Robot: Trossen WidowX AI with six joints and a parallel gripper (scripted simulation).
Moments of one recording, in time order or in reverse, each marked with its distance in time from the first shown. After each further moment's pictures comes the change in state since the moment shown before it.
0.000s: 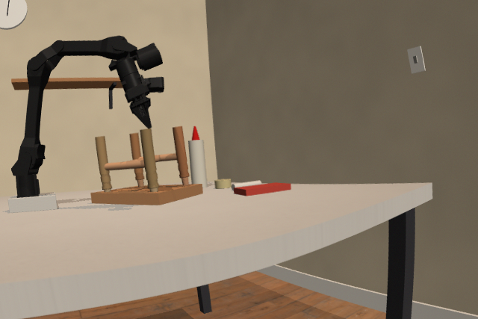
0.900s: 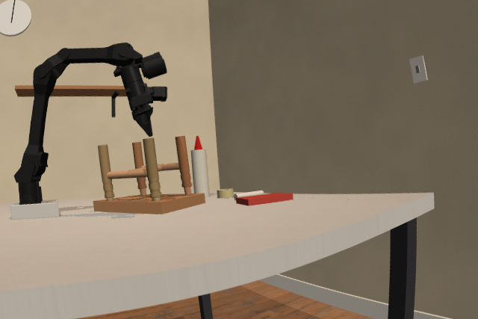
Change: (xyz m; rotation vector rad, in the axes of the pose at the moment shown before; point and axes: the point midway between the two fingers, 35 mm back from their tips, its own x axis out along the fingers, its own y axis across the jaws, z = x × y) arm -0.007 0.013 -0.001 -0.022 0.045 0.039
